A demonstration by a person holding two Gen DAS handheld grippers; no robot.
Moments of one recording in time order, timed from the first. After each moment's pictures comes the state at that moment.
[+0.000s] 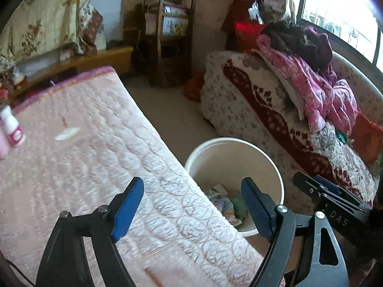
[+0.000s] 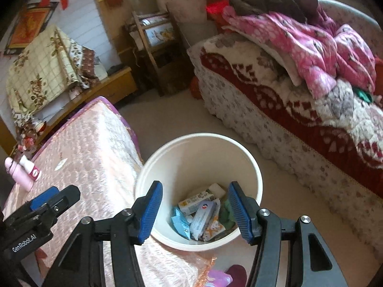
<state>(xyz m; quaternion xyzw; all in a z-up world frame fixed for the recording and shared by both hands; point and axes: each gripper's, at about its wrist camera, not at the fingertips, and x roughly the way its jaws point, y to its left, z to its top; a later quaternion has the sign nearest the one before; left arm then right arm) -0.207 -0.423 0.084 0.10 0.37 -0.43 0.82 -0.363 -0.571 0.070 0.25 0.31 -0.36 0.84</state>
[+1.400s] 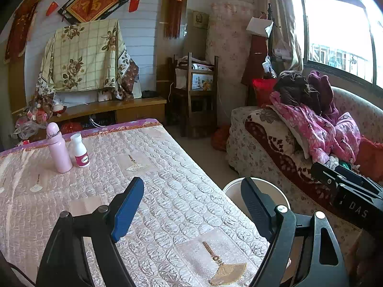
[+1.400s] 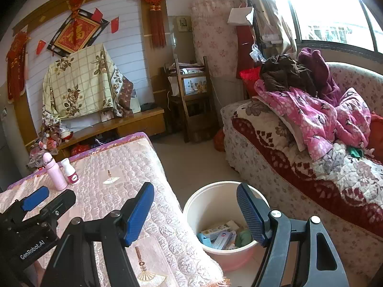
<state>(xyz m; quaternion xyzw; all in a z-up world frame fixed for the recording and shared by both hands) -0.252 -0.285 0.165 0.05 0.23 -0.37 0.90 -0.387 -0.433 0.182 0.14 0.20 -0.34 0.91</state>
